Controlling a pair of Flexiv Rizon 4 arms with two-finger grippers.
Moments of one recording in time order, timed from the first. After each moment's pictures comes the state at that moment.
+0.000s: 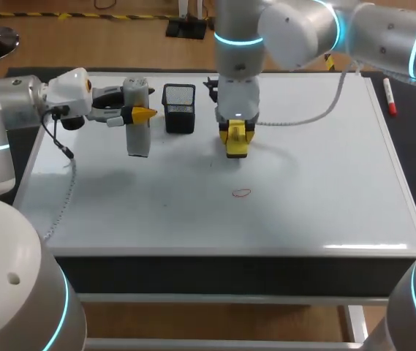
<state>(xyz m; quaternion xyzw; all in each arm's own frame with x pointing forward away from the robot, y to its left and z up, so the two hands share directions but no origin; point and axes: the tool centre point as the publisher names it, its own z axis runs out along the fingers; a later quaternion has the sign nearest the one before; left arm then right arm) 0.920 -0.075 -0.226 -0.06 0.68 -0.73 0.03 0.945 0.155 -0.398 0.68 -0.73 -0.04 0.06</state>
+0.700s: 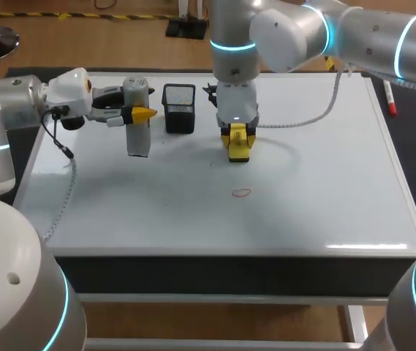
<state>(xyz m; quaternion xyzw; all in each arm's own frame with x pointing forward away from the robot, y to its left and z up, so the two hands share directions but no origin) 0.920 -0.075 -0.226 -0.06 0.68 -0.73 0.03 0.957 0.140 -0.422 0.66 -0.74 -0.04 0.09</state>
